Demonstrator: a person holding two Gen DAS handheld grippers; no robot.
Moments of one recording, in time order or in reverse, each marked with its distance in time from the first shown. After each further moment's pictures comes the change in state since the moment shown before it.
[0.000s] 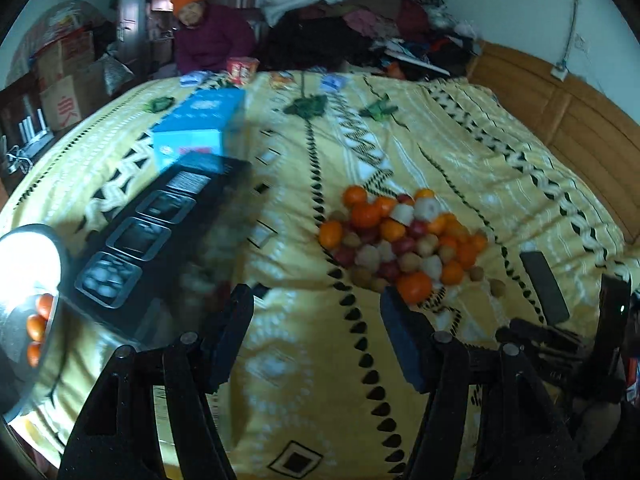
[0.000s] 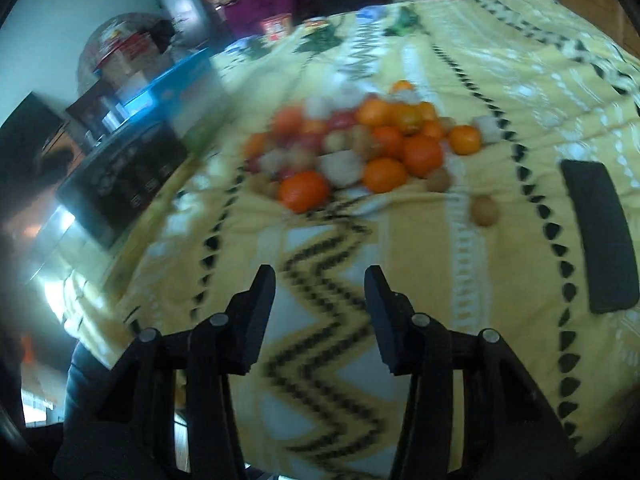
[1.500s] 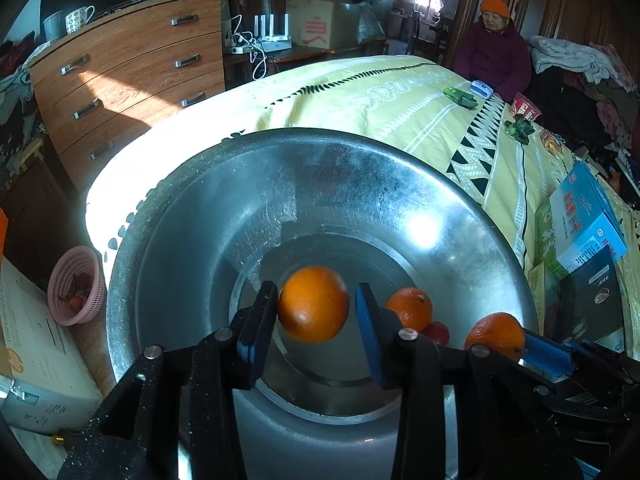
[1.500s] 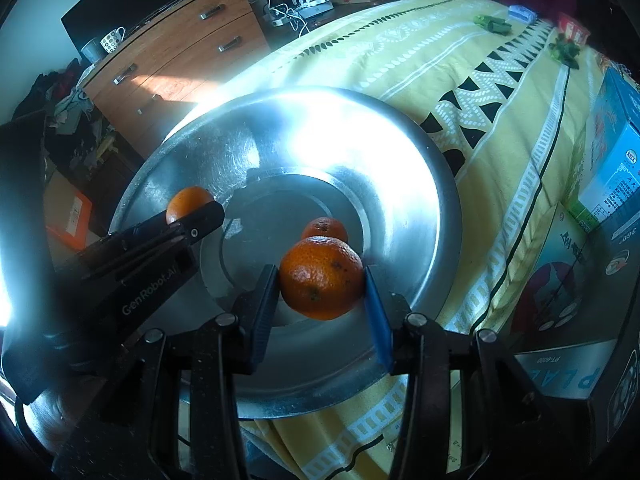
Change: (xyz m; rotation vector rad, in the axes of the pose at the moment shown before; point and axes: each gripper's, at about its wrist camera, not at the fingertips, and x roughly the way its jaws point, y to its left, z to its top) left arm -0.095 0.344 -0.072 -0.611 -0.016 0.564; right arm 0.129 0.441 0.019 -0.585 0.320 0.396
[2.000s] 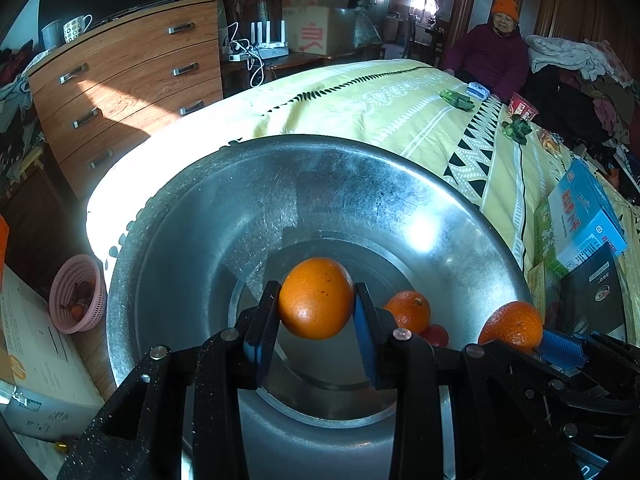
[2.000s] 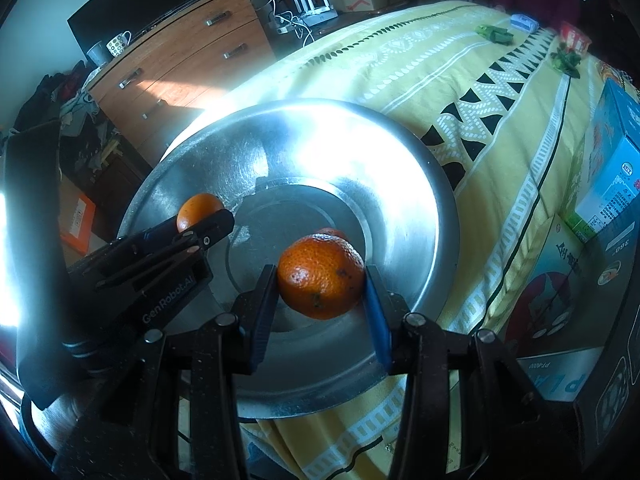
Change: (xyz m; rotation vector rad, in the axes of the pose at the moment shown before) left arm 0.000 -0.005 -0.001 0.023 -0.023 0.006; right arm -0.010 0.002 0.003 -0.012 -0.031 -0.001
